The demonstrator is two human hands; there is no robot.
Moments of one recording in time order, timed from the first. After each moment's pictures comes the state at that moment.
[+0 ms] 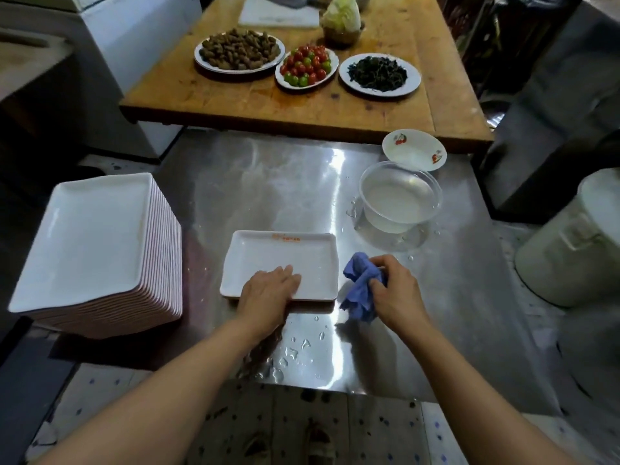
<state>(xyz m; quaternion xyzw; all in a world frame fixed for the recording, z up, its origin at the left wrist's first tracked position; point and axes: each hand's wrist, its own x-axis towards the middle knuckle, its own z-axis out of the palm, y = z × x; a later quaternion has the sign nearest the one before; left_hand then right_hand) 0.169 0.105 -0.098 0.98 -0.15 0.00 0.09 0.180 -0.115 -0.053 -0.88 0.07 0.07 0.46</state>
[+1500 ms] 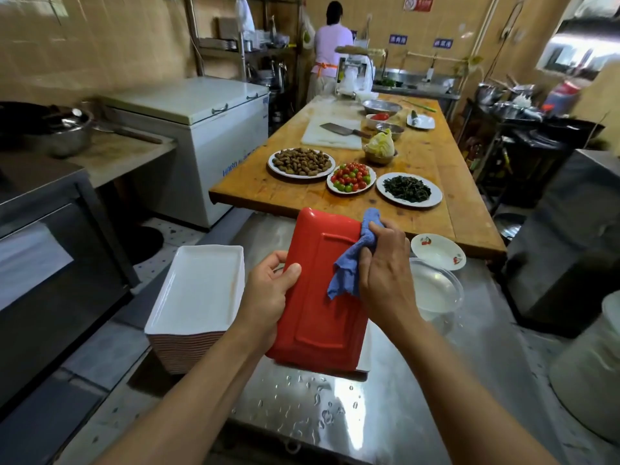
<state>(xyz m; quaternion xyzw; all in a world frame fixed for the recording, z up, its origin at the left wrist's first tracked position) 0.128 0.146 0.111 0.58 0.09 0.10 0.80 0.189 -0.007 0.116 -0.87 -0.19 -0.24 0.40</state>
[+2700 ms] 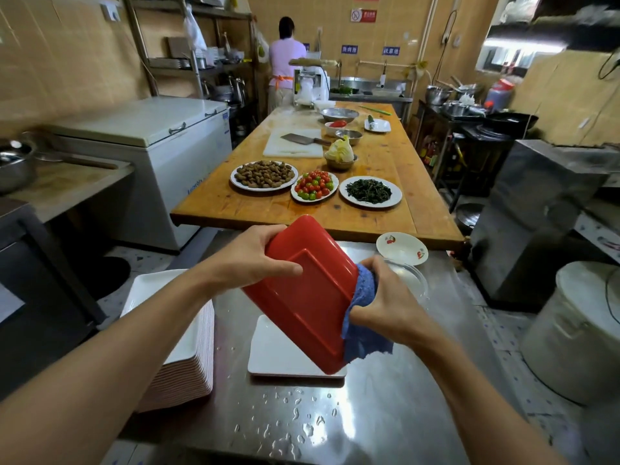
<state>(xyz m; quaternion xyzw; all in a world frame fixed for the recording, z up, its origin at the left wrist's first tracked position) 0.184 0.159 0.175 0.84 -0.13 -0.09 0.52 0.172 -0.078 0.130 -0.88 -0.14 0.04 0.44</state>
